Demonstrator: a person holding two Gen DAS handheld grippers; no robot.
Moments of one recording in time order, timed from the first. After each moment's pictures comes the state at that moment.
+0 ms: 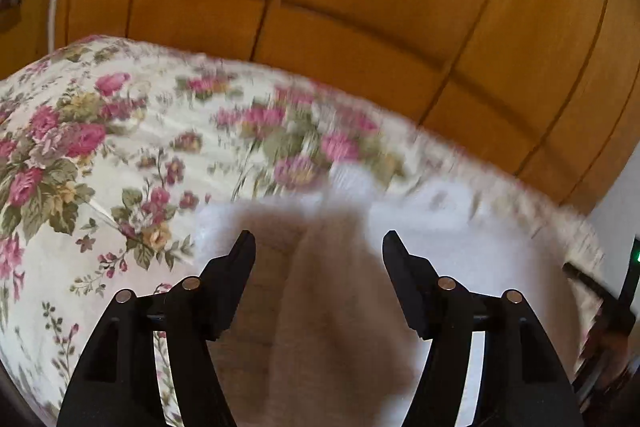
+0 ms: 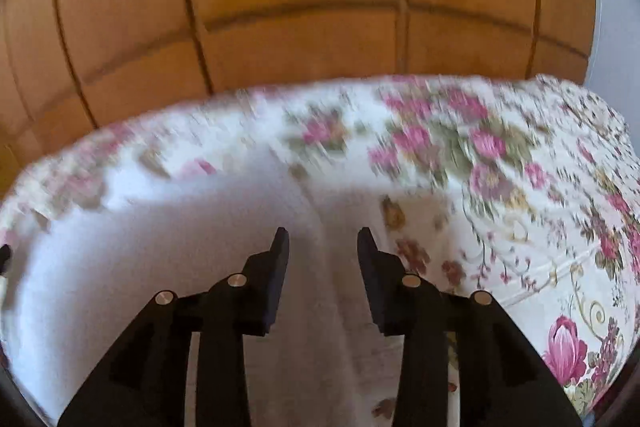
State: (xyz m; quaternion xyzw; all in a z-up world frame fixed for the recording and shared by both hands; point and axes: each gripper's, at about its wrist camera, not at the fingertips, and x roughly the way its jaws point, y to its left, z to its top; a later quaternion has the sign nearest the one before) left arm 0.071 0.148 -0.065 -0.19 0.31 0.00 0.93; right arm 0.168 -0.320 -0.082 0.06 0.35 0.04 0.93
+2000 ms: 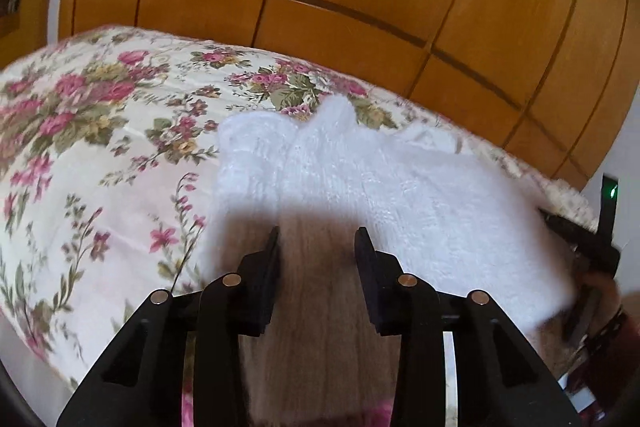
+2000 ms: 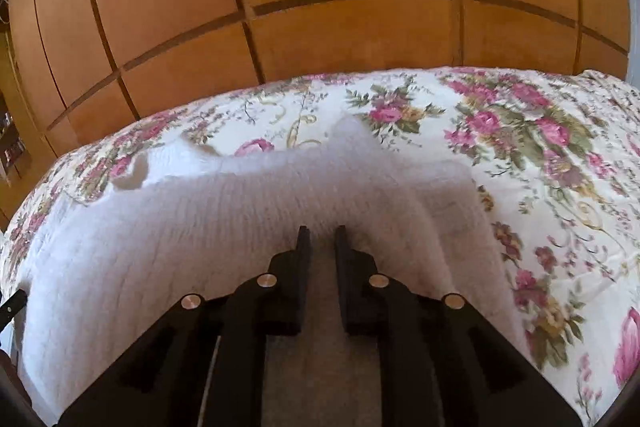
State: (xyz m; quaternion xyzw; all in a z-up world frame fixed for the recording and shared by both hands) left arm -0.009 0.137 -0.096 -0.17 0.32 -0.01 0.93; right arm 0.167 -0.286 -0.112 0.07 0.35 0.10 0.93
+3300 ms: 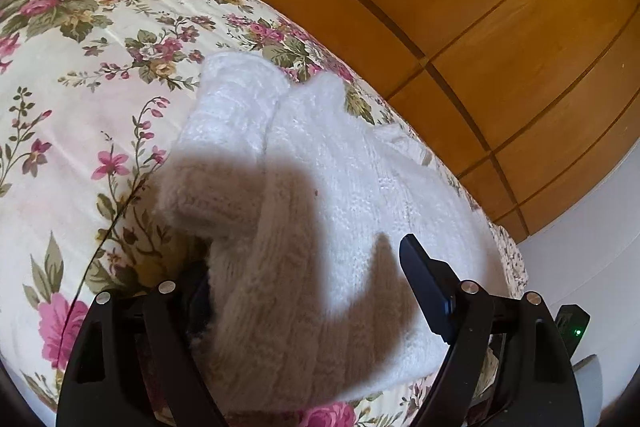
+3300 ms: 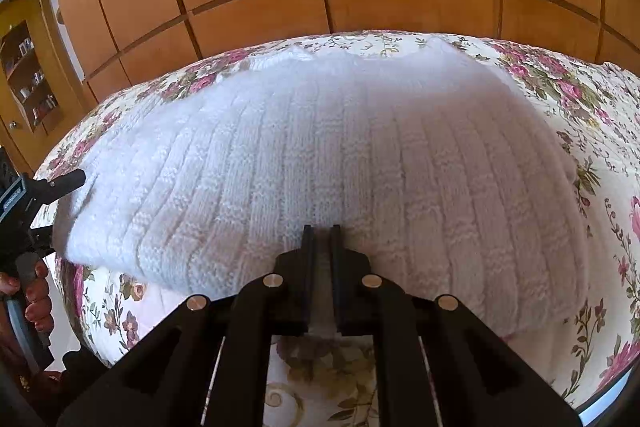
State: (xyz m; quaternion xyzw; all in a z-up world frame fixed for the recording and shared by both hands) left arm 0.007 0.148 -0.117 -0.33 0.34 -0.06 0.88; right arm 0.058 -0.235 -0.125 0.04 0.40 0.17 0.90
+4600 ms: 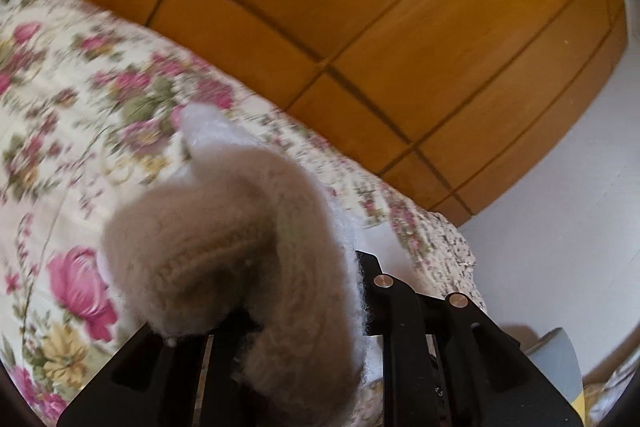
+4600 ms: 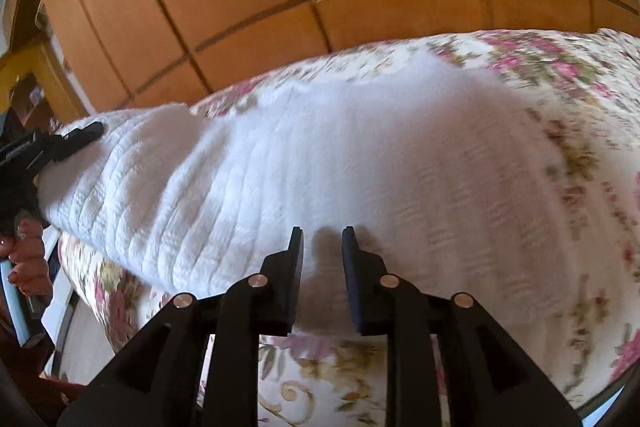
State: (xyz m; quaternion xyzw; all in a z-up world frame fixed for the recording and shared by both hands) left arm 0.060 0.089 -0.017 -0.31 0.31 -0.19 0.88; right arm 0.054 -0.266 -0.103 0.12 0.38 0.18 0.90
